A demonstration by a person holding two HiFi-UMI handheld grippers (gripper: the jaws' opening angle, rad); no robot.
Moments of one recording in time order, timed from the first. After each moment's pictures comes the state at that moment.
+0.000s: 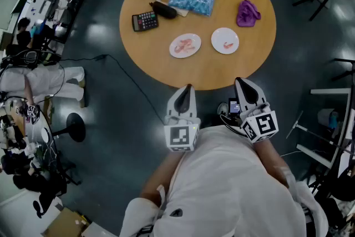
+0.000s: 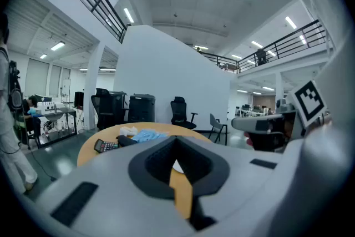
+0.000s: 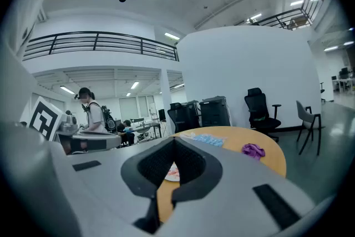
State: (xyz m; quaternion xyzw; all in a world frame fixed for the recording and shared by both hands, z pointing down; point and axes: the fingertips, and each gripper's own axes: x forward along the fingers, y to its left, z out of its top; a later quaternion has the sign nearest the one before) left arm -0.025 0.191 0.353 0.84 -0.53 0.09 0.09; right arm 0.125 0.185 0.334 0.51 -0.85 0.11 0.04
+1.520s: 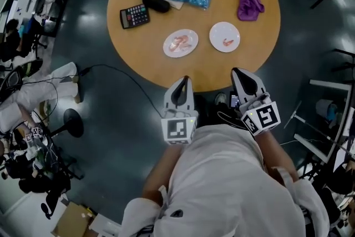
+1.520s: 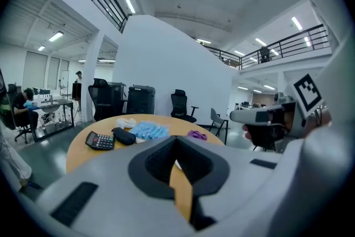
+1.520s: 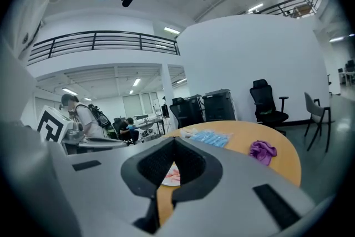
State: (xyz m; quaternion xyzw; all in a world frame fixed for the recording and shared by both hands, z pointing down) left arm -0.023 0.123 0.401 0.83 -0.53 0.12 0.13; right arm 0.119 0.112 0.364 0.48 -0.86 0.14 0.05
